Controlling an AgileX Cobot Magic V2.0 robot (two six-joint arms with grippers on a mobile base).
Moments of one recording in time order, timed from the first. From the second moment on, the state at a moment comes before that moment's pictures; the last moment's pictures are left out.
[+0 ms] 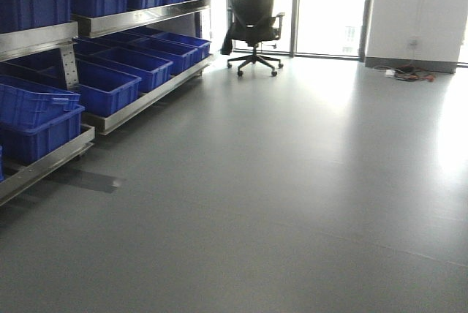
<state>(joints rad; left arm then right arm) 0.00 -0.01 0.01 -0.06 0.09 0.05 0.18 0.21 -0.36 0.26 0.41 -0.29</state>
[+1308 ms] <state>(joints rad) 0.00 -0.01 0.01 -0.06 0.09 0.05 0.18 0.21 -0.36 0.26 0.41 -0.29</state>
